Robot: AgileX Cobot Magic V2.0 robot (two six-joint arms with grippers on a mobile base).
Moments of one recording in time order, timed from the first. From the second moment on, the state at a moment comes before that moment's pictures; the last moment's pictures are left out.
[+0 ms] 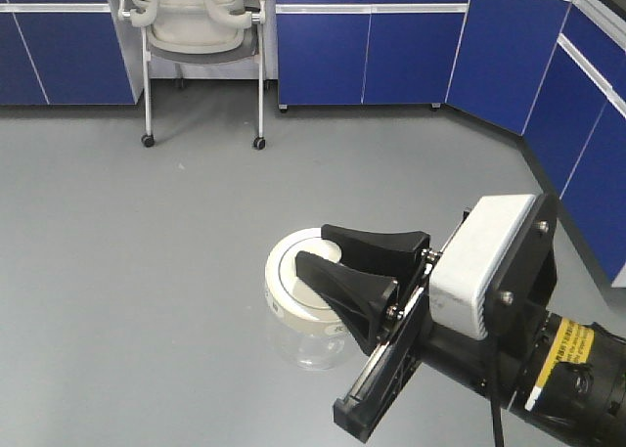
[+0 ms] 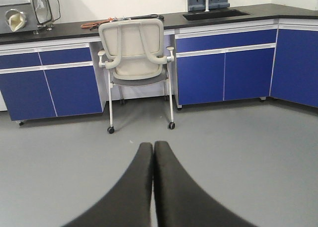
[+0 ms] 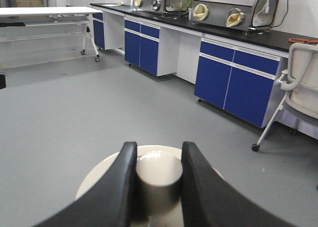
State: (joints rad) left arm 0.00 0.04 -0.22 0.06 0.37 -0.04; right arm 0.83 1.05 -0.54 -0.22 -0.38 0.13
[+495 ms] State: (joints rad) left arm 0.00 0.04 -0.22 0.06 0.37 -0.04; right arm 0.83 1.05 -0.54 -0.22 -0.38 0.13
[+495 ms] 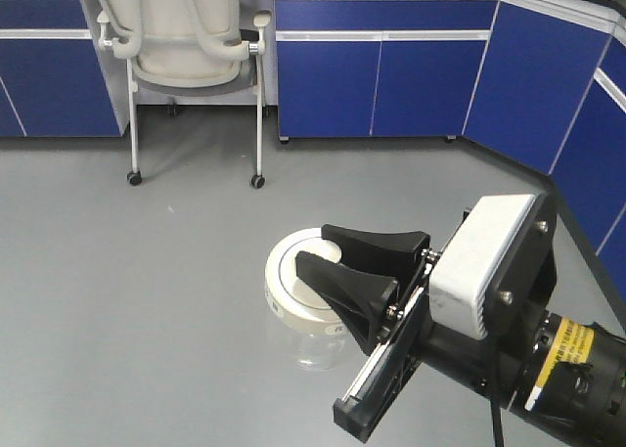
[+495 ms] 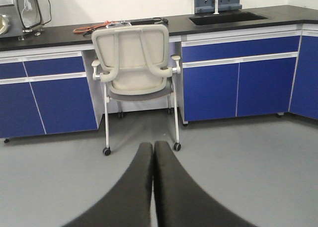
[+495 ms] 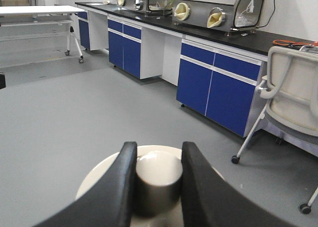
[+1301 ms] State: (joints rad) left arm 0.00 0.04 -0.22 0.06 0.37 -0.04; right arm 0.83 1.05 -0.54 -0.22 -0.38 0.13
